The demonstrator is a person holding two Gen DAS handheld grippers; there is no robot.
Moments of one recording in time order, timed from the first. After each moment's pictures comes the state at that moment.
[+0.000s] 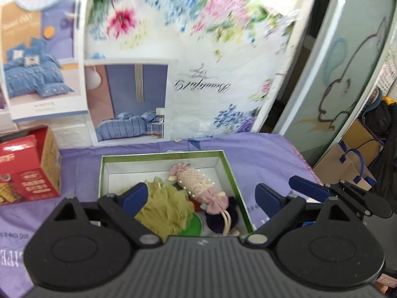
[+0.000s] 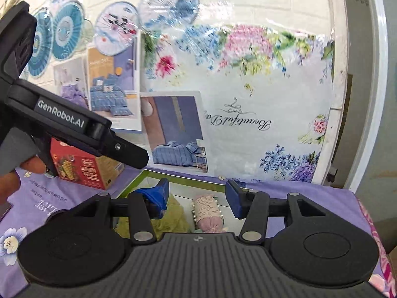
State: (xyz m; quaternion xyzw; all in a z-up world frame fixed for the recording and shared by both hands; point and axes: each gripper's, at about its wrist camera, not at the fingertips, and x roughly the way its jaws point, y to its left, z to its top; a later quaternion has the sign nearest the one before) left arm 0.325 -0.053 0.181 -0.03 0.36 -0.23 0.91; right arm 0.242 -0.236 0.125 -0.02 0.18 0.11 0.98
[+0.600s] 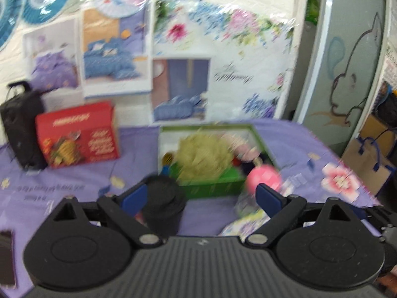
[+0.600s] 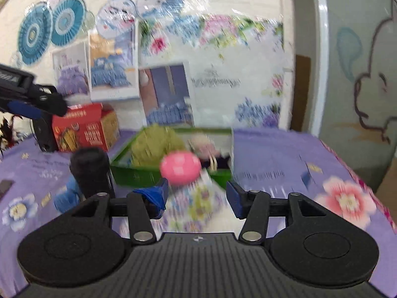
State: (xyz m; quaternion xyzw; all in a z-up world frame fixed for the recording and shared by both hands) left arm 0.156 0.040 0.127 0.00 0.30 -0.15 0.94; right arm 0.086 -0.203 0.039 0.01 0.20 0.01 0.98
